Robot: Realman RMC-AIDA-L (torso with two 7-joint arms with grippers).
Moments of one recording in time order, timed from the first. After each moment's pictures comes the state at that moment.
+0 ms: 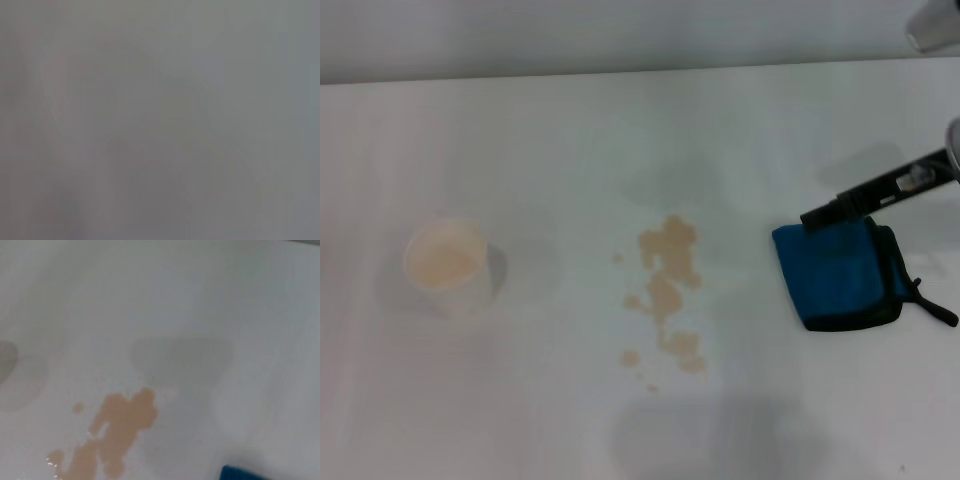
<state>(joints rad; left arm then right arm) -0.19 -2.07 1.05 0.15 -2.93 -1.44 2.78 0.48 2.01 -1.13 -1.24 0.67 1.48 -0.57</state>
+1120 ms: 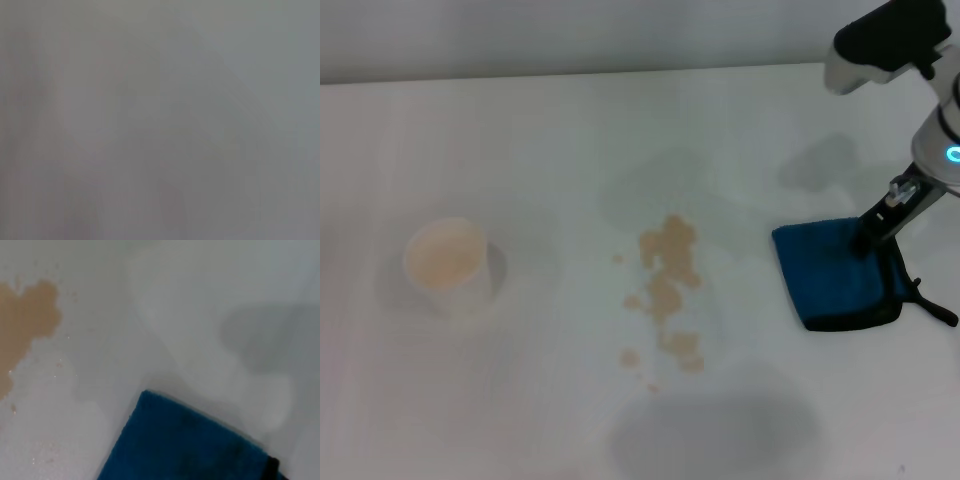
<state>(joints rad) -0.21 -2.08 1.01 0.14 -2.93 -1.44 2.78 0.71 2.01 -1.30 -1.03 0.27 1.51 -0.40</state>
